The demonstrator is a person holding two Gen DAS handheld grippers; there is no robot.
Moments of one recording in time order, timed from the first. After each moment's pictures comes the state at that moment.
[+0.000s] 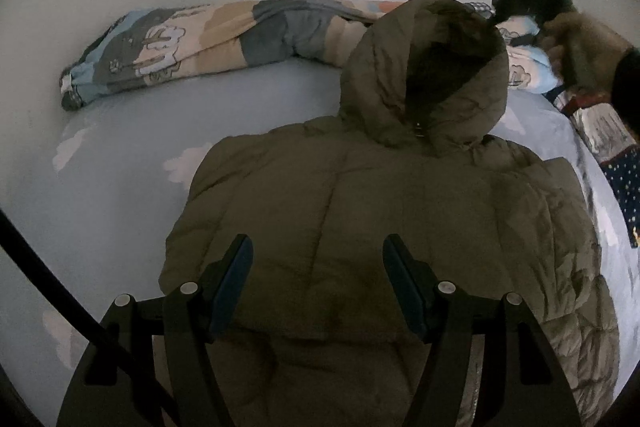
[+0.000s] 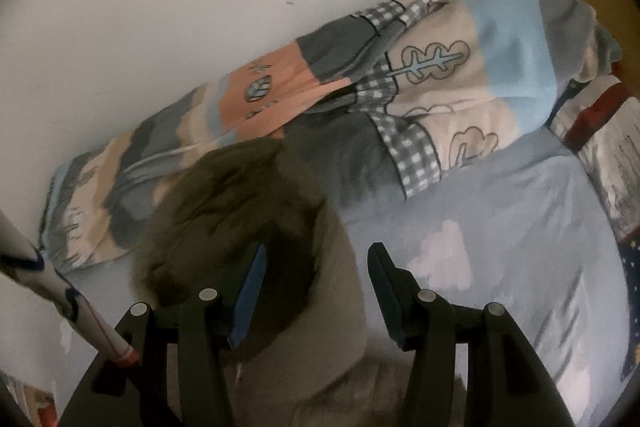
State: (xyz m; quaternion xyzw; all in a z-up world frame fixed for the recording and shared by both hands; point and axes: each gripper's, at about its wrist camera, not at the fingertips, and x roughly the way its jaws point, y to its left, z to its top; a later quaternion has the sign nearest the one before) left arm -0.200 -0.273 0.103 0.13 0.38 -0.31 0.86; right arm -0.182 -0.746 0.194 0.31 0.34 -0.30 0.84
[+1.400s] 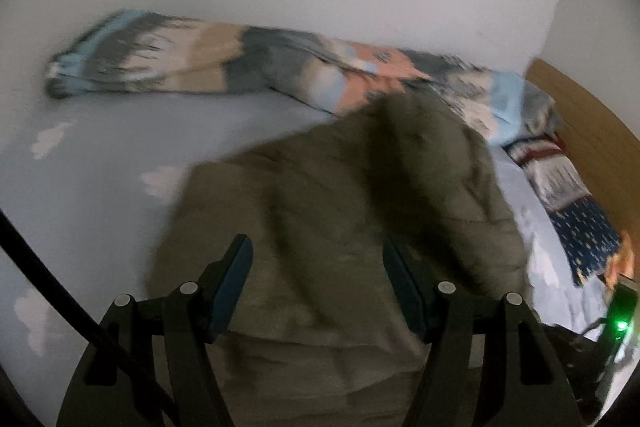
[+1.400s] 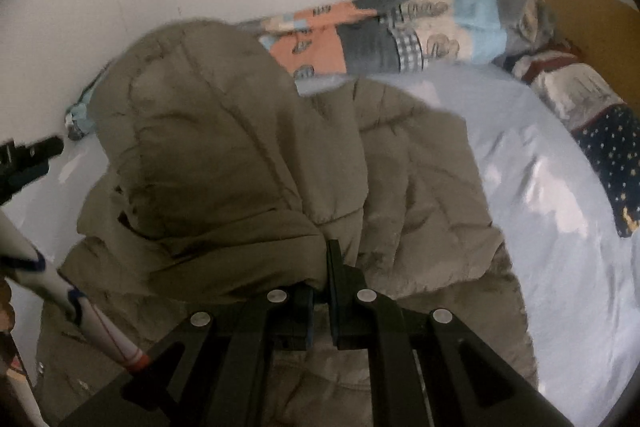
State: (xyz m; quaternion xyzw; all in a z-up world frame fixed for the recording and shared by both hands) left arm -0.224 -0.258 0.141 0.04 0.37 -0.38 0.85; right arm -0.413 -0.459 0.105 0.19 0.35 -0.26 0.88
